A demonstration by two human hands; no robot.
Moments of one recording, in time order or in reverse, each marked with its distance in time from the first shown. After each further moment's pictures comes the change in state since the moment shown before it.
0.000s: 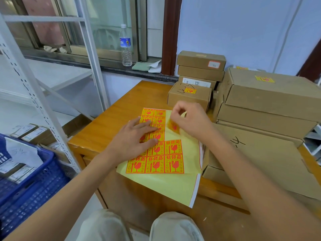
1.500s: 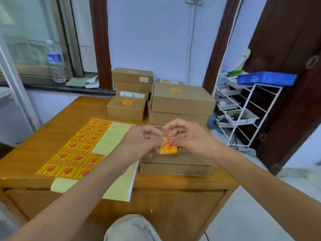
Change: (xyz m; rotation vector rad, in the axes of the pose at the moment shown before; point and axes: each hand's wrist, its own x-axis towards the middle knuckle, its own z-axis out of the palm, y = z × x) left_hand -0.017 0.214 -0.036 -0.996 -0.173 0.051; right_hand -0.146 0.008 -0.152 0.320 -0.048 0.285
